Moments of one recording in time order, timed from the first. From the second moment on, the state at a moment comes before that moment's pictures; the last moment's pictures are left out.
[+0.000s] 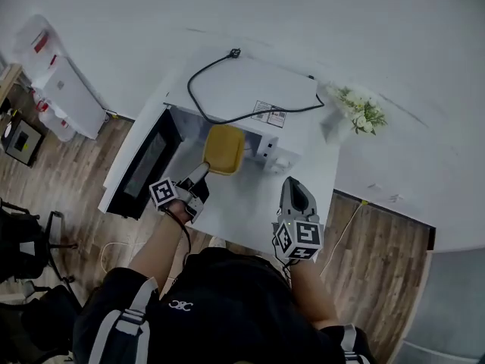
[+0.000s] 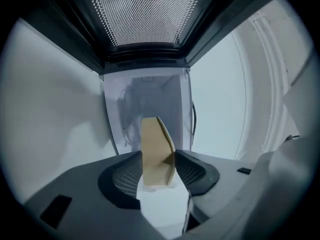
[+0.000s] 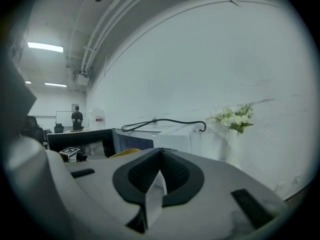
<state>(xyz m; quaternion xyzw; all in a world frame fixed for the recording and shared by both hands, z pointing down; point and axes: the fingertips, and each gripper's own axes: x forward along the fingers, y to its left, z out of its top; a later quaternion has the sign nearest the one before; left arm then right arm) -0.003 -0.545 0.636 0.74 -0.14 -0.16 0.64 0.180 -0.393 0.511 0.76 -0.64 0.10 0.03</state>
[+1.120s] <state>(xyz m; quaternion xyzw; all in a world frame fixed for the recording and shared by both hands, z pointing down) 0.109 -0.661 0.663 0.74 -0.10 -0.12 0.66 0.218 -0.336 0.550 0.86 -0.49 0.15 0.03</state>
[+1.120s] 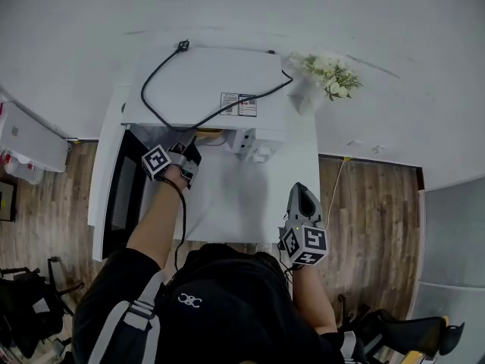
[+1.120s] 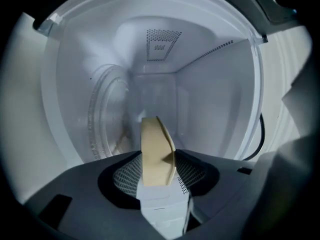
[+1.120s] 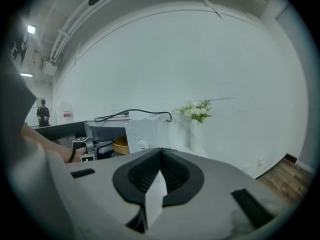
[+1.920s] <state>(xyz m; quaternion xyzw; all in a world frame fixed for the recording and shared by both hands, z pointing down) 0.083 -0.677 0.678 0.88 -0.33 0.14 0.31 0.204 -0.343 0.556 0.85 -0.51 0.15 0.04</state>
